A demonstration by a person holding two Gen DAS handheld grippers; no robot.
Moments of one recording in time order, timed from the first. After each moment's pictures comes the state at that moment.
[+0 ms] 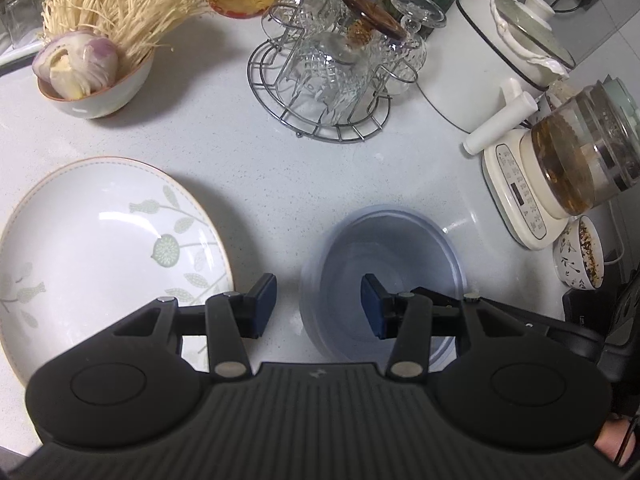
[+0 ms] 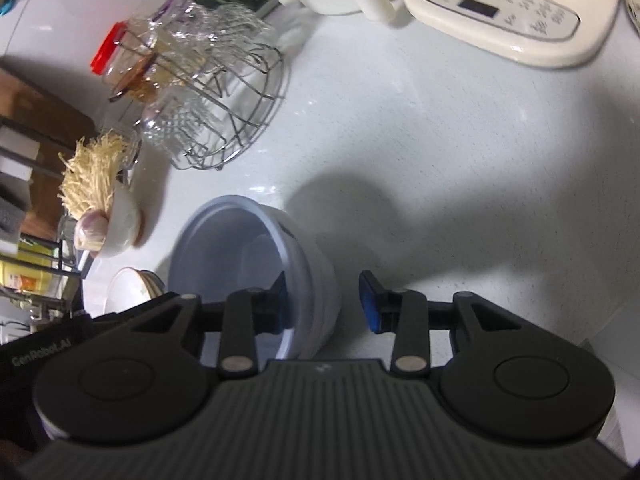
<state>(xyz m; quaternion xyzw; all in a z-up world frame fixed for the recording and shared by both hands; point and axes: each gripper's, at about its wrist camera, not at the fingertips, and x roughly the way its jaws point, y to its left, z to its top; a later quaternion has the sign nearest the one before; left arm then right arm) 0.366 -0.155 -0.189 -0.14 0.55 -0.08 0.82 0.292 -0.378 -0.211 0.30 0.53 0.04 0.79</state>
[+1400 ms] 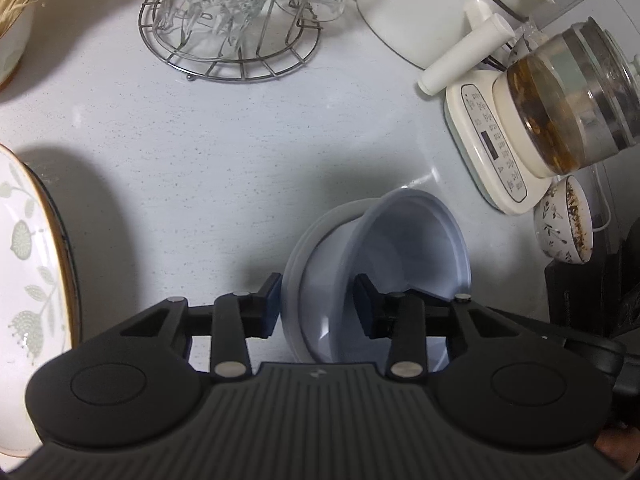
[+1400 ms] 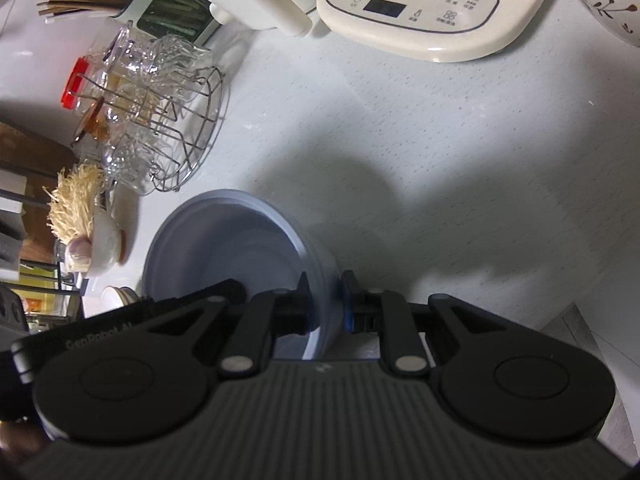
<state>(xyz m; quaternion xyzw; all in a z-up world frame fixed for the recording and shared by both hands) 0.389 -0.231 -0.236 -0.14 0.60 -0.14 0.78 0.282 -0.433 -0.221 0.33 0.54 0.02 0.77</state>
